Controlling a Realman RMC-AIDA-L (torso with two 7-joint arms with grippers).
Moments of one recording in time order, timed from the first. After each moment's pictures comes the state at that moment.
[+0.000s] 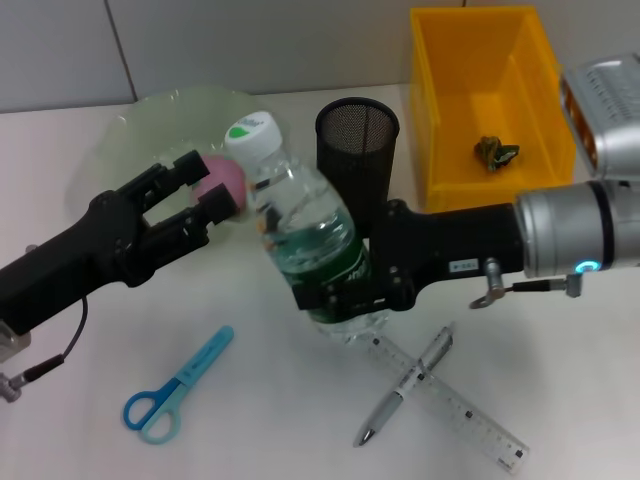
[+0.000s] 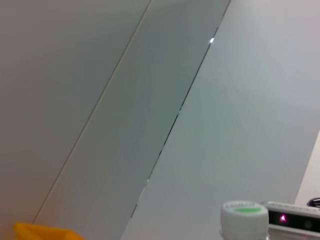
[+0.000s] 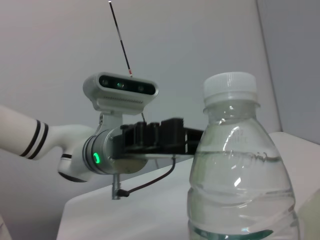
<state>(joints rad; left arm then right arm) -0.45 -2.07 0.83 0.35 1.43 1.75 -1.25 0.55 2.08 -1.11 -0.73 -1.69 -1.56 1.46</state>
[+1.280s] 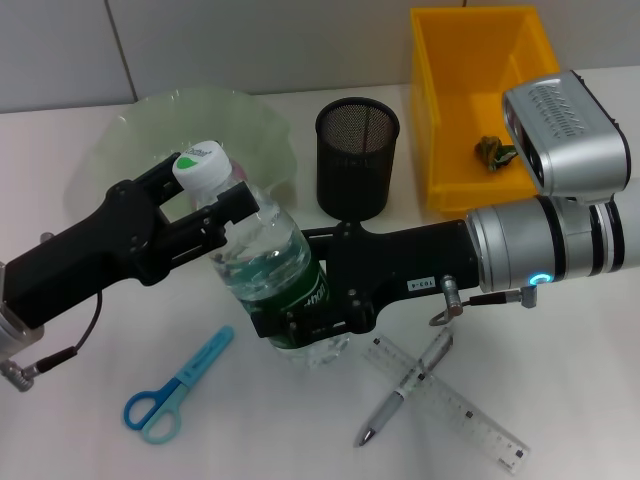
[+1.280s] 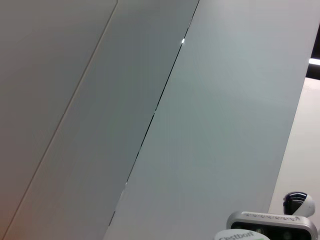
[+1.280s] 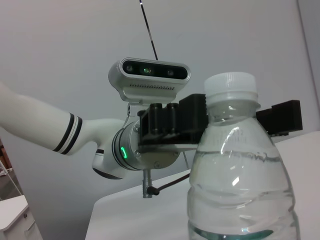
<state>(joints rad) -0.49 -2.07 0.84 0.33 1.43 1.79 -1.21 0.66 2.09 -1.14 -0.54 -1.66 -1.55 1.36</state>
